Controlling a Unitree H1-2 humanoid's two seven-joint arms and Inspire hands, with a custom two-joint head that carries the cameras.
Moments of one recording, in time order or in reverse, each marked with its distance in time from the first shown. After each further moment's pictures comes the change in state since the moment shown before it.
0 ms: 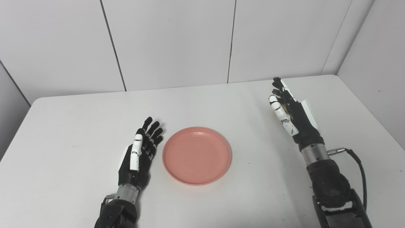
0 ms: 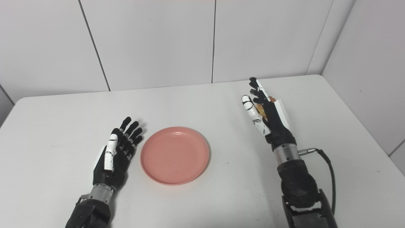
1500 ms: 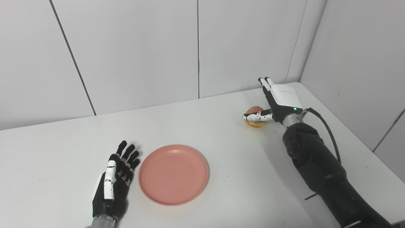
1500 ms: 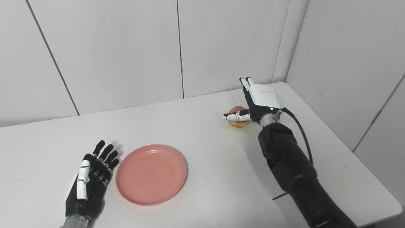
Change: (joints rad) left arm 0.024 0.019 -0.011 -0.030 -0.033 0.013 -0.019; right arm -0.317 -0.200 0.166 0.525 -0.494 0.156 0.044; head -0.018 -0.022
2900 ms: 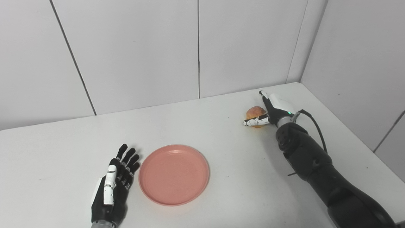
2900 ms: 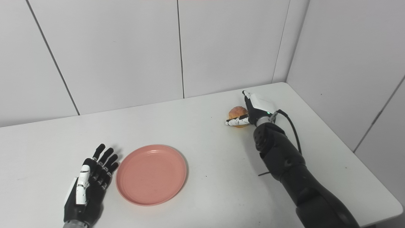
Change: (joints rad) left arm 0.029 0.008 -0.011 -0.039 0.022 0.016 0.003; right arm -0.132 0.022 0.053 0.380 0.242 -0.040 -0.147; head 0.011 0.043
